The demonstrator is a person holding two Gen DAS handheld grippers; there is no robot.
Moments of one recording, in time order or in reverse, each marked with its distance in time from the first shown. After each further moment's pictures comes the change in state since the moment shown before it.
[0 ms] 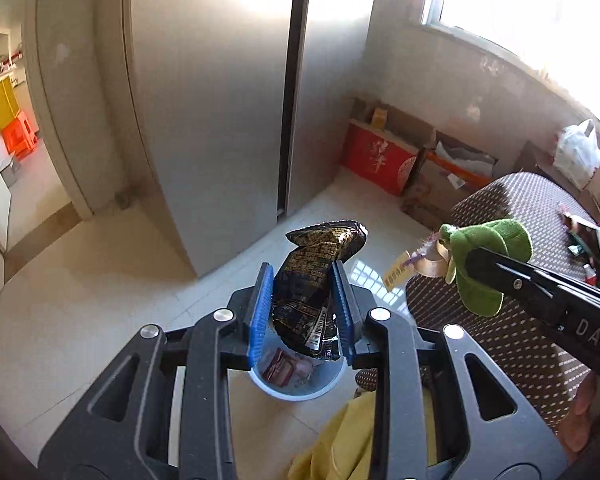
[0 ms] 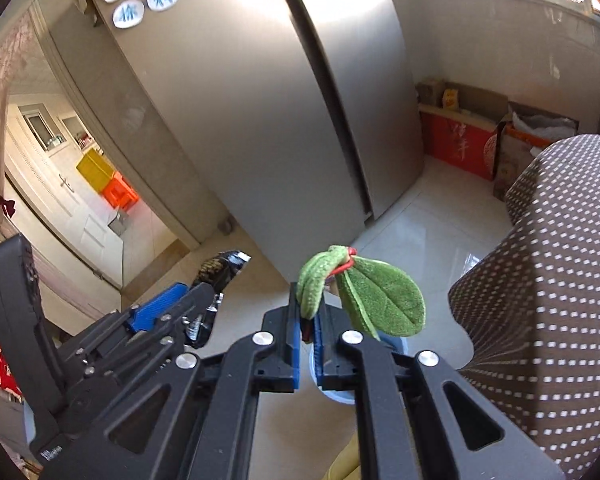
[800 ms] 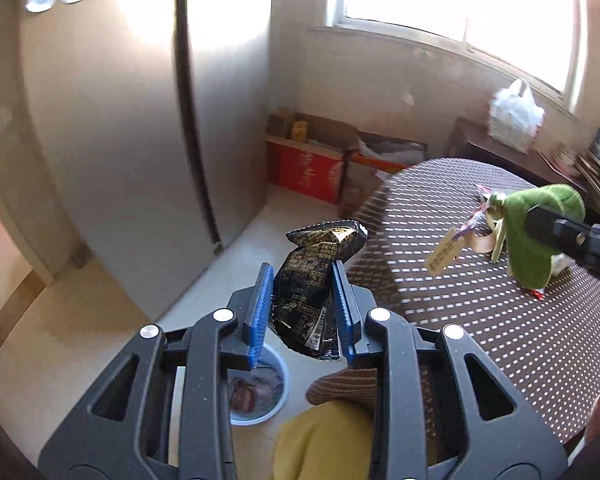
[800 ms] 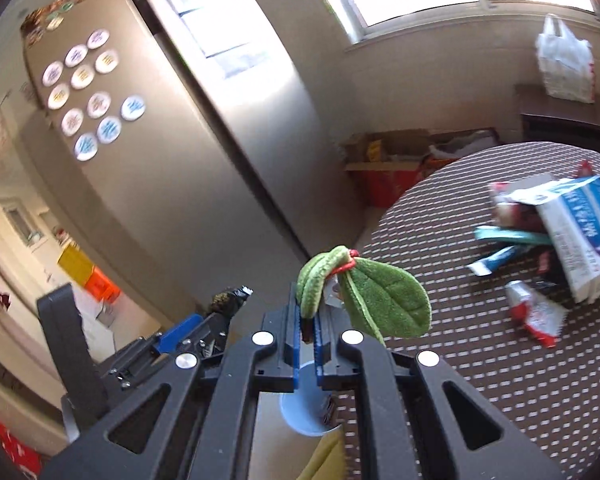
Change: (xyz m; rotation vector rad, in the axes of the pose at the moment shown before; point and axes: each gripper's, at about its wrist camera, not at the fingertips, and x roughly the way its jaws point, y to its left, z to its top) left arm -0.033 -0.136 0.017 0.202 -0.082 -0.141; right arm -0.150 -0.123 -0.001 0.198 -0.269 -0.074
